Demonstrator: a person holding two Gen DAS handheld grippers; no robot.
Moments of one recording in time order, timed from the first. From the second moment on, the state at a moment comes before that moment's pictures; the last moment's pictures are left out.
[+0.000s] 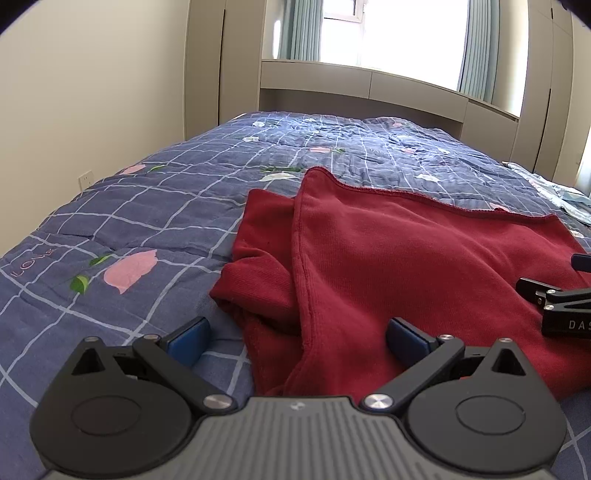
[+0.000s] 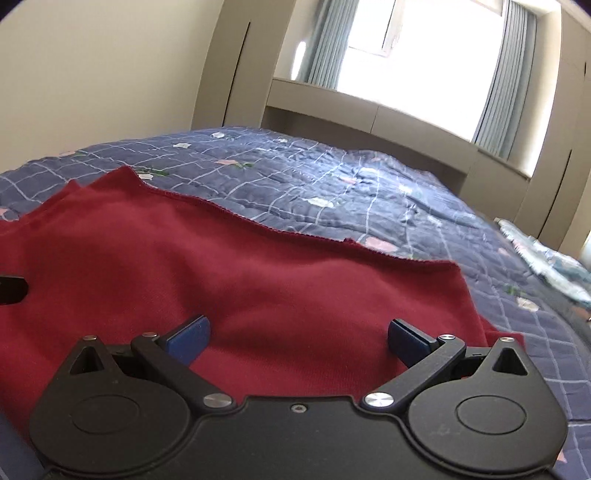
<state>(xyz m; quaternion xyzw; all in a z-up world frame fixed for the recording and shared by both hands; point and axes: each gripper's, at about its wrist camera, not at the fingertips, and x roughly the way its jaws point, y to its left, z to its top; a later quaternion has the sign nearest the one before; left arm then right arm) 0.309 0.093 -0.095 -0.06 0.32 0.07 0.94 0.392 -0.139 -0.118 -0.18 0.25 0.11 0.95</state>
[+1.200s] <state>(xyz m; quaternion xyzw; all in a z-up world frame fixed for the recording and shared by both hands) 0.309 0.093 -0.095 -0.06 0.32 0.07 0.94 0.336 -0.141 -0.115 -0.15 0.28 0.17 0.93</state>
